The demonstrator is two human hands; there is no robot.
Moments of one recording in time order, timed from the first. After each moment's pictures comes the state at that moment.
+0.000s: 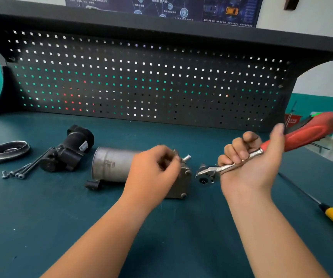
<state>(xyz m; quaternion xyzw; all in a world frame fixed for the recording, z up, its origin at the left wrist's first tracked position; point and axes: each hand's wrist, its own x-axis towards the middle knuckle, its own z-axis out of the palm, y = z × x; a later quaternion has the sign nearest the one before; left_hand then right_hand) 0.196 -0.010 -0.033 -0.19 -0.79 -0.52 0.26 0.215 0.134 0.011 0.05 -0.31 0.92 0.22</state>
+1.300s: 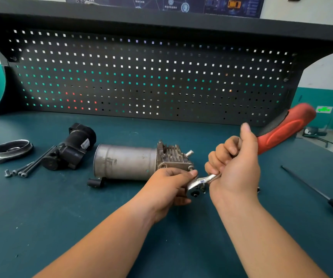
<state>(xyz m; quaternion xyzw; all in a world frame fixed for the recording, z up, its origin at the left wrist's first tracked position) 0.193 0.008 -0.049 -0.08 -0.64 -0.75 -0.14 0.214 0.112 -0.004 0.02 -0.41 0.88 0.23</state>
